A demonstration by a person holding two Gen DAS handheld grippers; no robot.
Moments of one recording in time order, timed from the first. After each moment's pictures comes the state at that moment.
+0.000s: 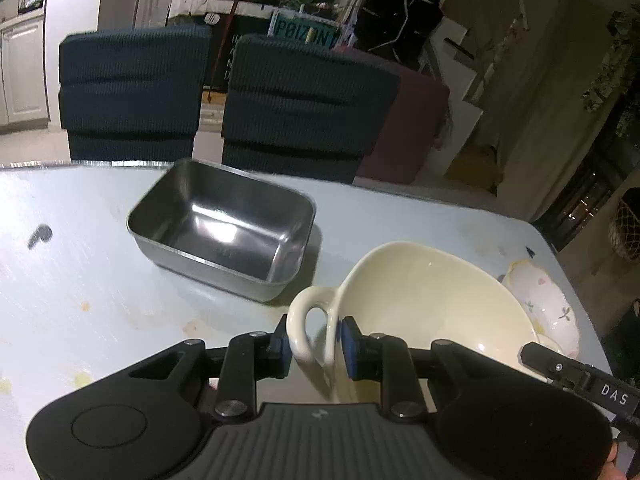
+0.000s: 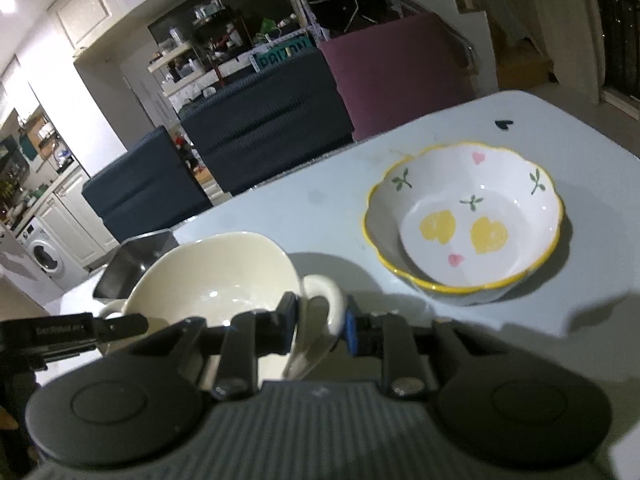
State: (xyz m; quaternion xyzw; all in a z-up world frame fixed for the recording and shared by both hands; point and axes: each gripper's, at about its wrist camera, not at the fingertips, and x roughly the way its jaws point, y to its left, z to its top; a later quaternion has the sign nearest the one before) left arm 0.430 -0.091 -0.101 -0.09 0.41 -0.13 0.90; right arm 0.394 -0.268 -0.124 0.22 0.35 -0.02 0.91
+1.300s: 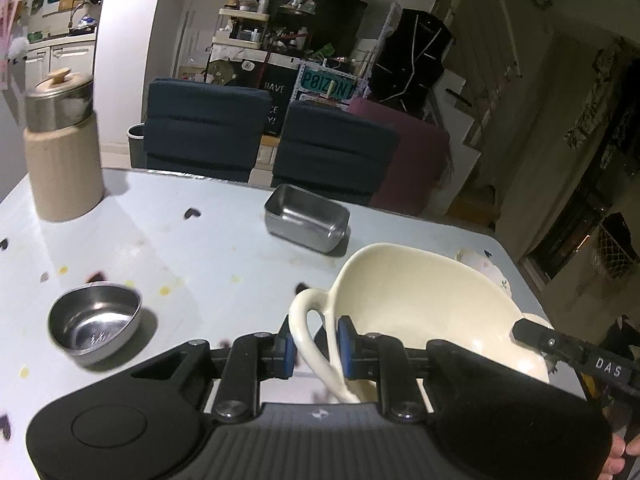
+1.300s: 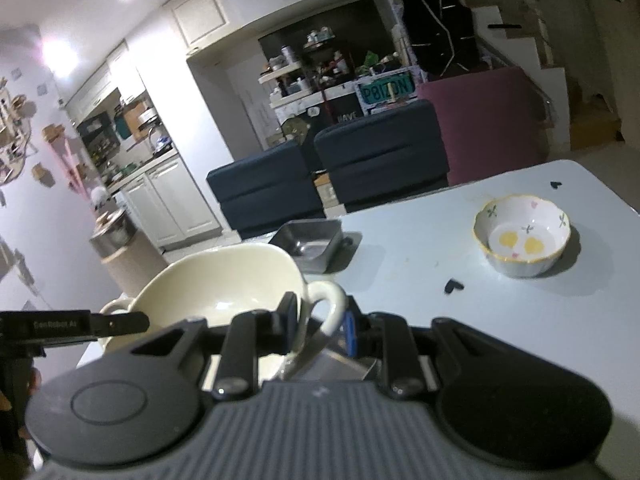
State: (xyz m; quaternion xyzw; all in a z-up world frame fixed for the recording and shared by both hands) left arm 0.203 0.022 0.003 -0.11 0.36 -0.10 0.92; right arm 0.265 -0.217 -0.041 0.17 0.30 0.10 0.93
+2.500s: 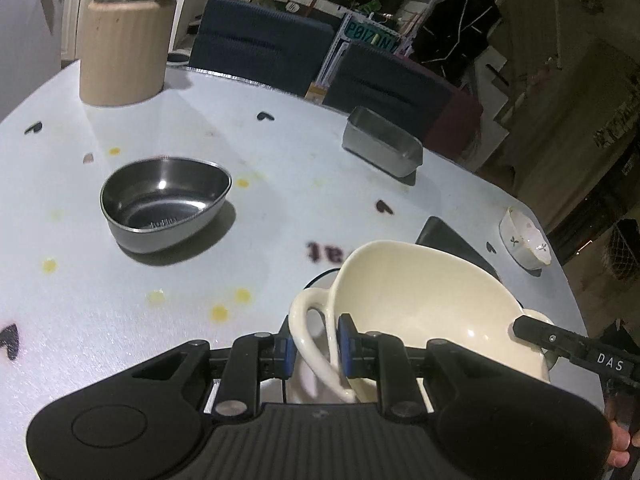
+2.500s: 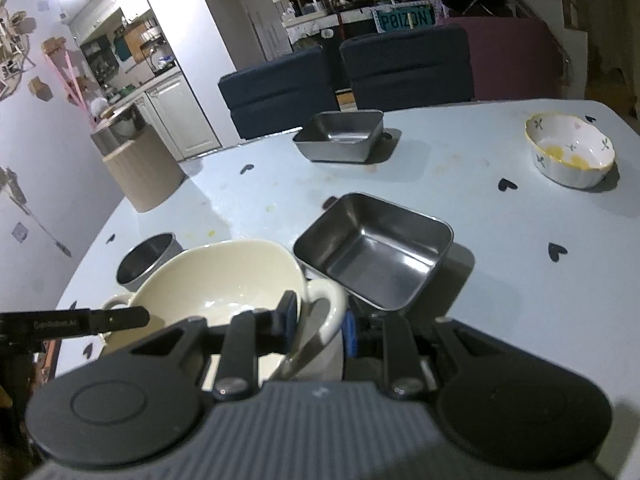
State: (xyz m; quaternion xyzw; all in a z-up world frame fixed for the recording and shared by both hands) left arm 0.187 0.105 -0.082 -0.17 0.44 -0.09 0.88; right arm 0.264 -0.163 -0.080 0.12 0.41 0.12 0.90
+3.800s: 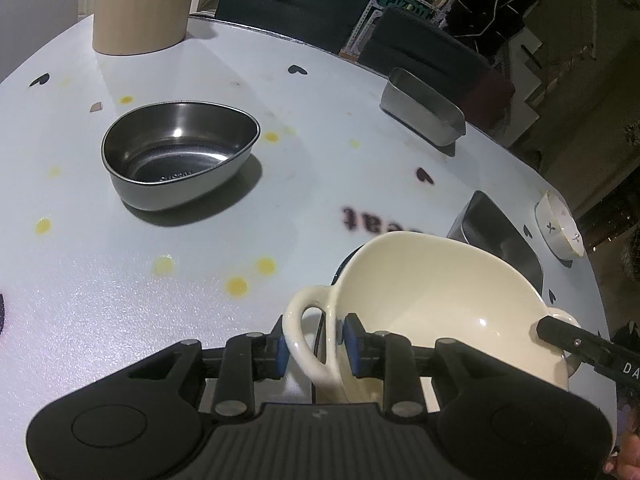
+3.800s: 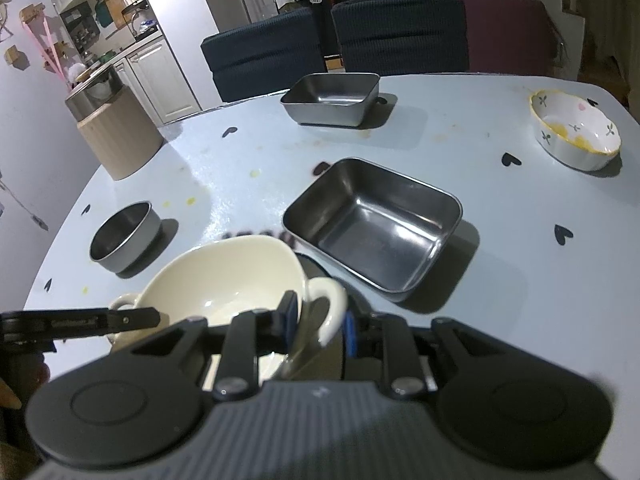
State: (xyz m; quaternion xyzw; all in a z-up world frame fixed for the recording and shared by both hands) left arm 0.210 0.107 -0.116 -0.17 0.49 -0.06 0.85; right arm 0.286 -0.143 -0.092 0.09 0.46 0.10 0.88
